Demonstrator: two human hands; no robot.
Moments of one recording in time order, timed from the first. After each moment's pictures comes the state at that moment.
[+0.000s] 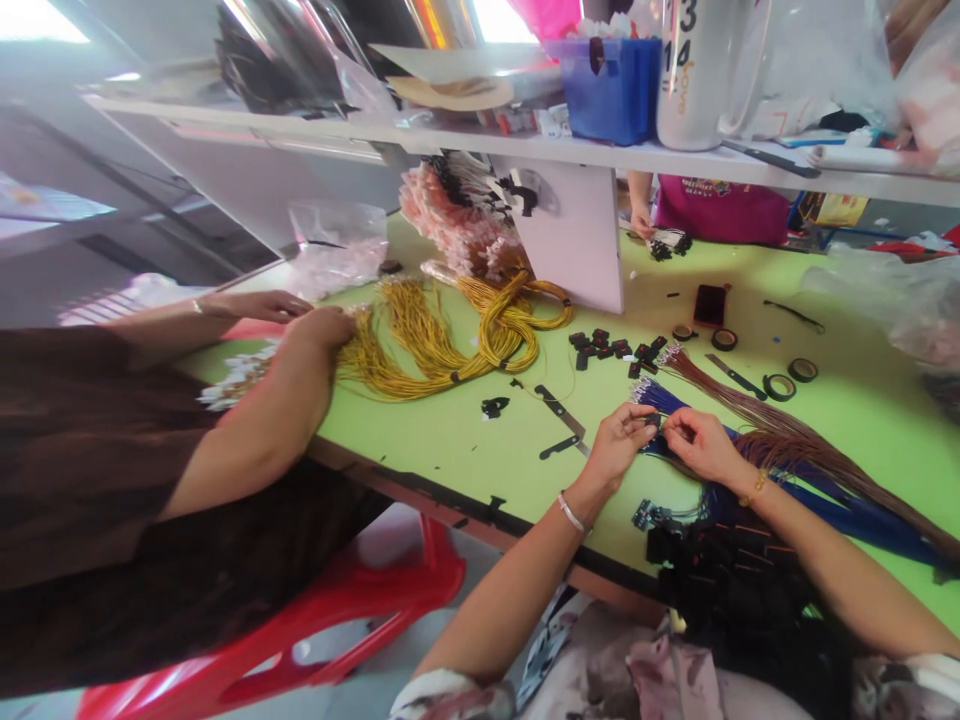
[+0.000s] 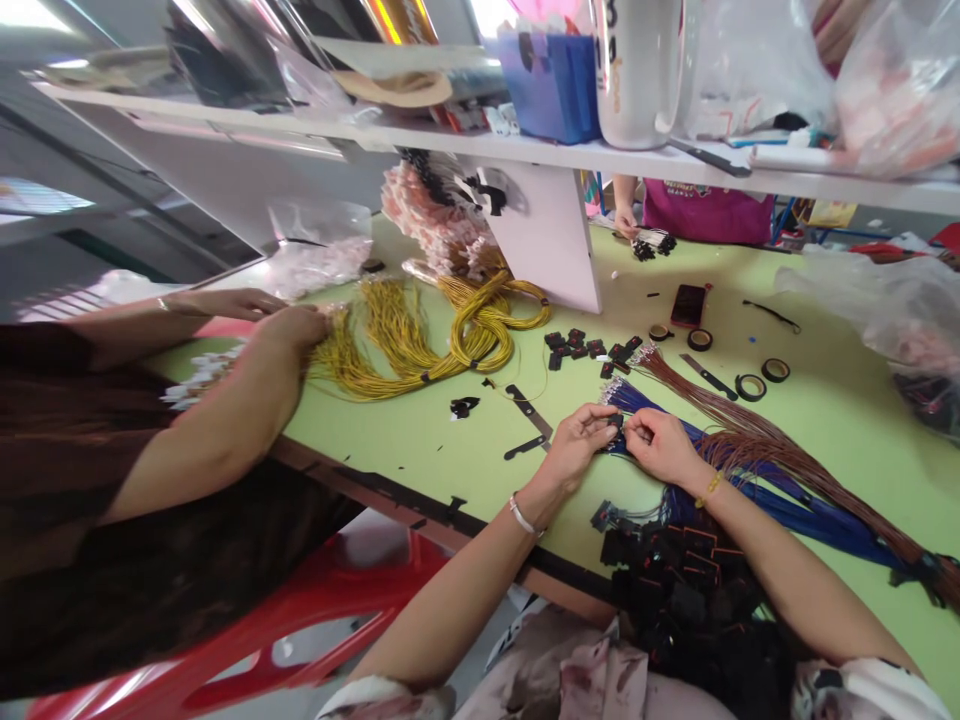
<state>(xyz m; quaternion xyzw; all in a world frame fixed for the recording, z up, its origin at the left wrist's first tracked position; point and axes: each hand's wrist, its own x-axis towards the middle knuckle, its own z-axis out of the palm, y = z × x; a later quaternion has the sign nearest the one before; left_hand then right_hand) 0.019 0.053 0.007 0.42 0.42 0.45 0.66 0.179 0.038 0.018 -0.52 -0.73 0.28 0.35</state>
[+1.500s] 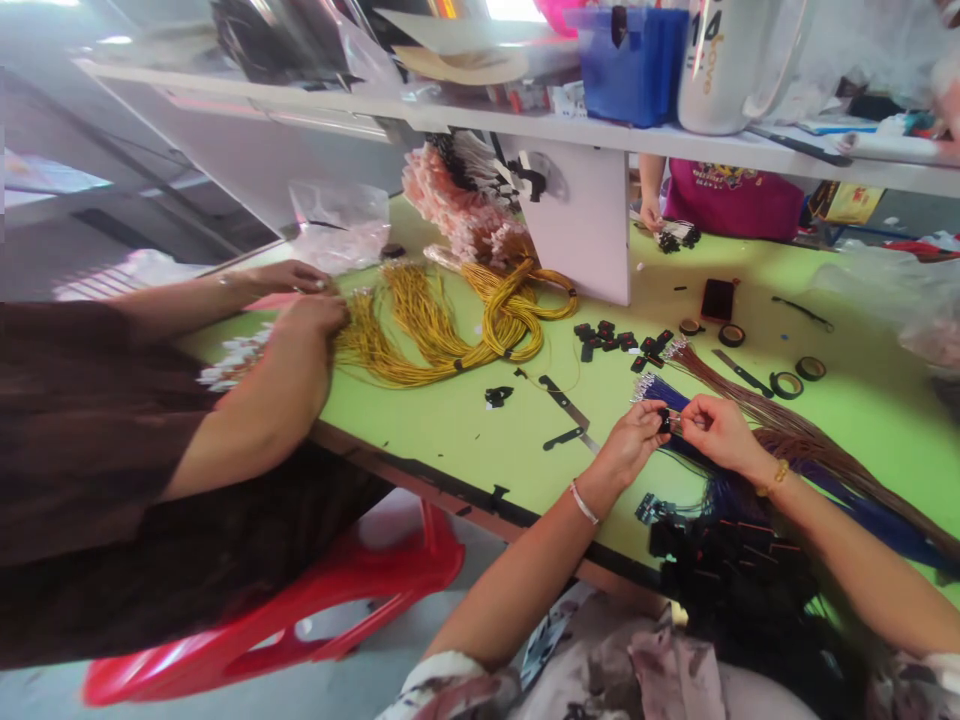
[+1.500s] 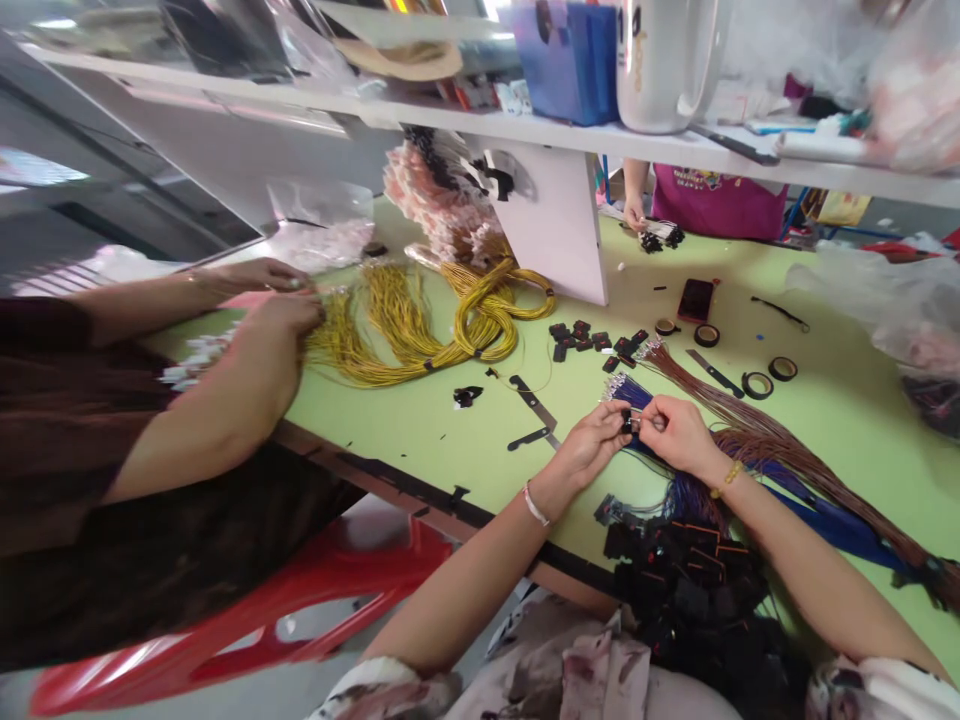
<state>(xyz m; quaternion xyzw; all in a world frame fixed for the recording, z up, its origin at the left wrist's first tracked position) 0.027 0.055 0.002 0.26 0.32 0.44 0.80 0.191 0.043 0.033 -0.55 -0.72 0.26 0.34</state>
